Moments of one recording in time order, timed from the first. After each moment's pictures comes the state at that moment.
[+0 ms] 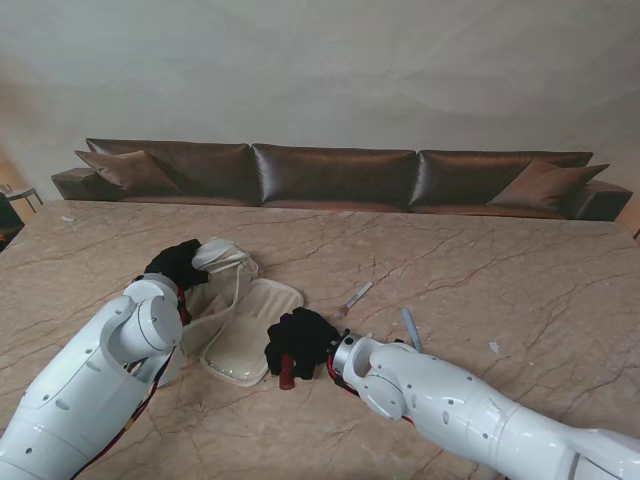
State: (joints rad) left arm 1.29 -1.11 -1.15 -1.43 0.65 0.45 -0.03; right arm -0.98 -1.21 0.31 -1.03 -0.82 -0.20 -0.37; left_hand 1.09 -0.45 0.41 -0.23 0.40 0.09 0.97 0.65 0.85 -0.03 0.55 0.97 1.14 0.13 1.14 1.06 1.00 0.13 1.76 0.50; right_hand 0.47 -1.09 1.33 -0.40 0.91 -0.55 0.94 0.21 0.68 -0.28 1.12 0.90 0.51 0.00 0.94 1.08 0.37 0.08 1.28 1.06
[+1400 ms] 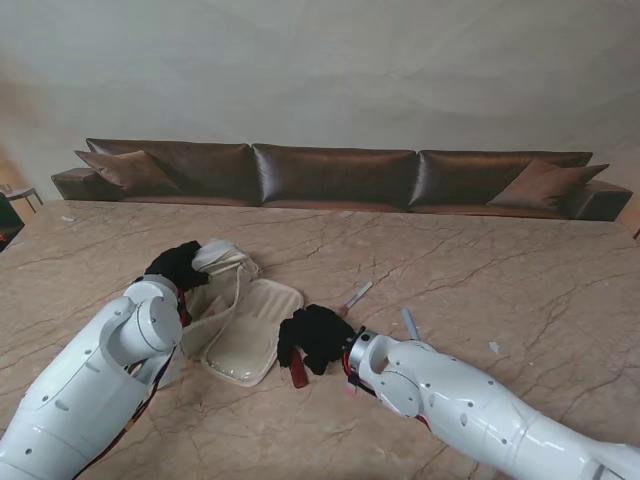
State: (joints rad) left arm 1.29 -1.12 -1.15 -1.43 0.63 0.45 -0.03; right arm -1.03 -1.16 0.42 -1.09 -0.84 -0.26 -0.33; left_hand 1.10 -0.44 0.39 -0.23 0.40 0.09 0.97 0.65 0.85 -0.03 0.55 0.98 1.14 0.13 1.14 1.06 1.00 0.13 1.76 0.50; right_hand 0.54 -0.97 1.40 -0.24 0.83 -0.42 0.77 0.48 0.59 -0.26 0.86 0.76 0.45 0.00 0.93 1.04 0.35 0.06 1.27 1.08
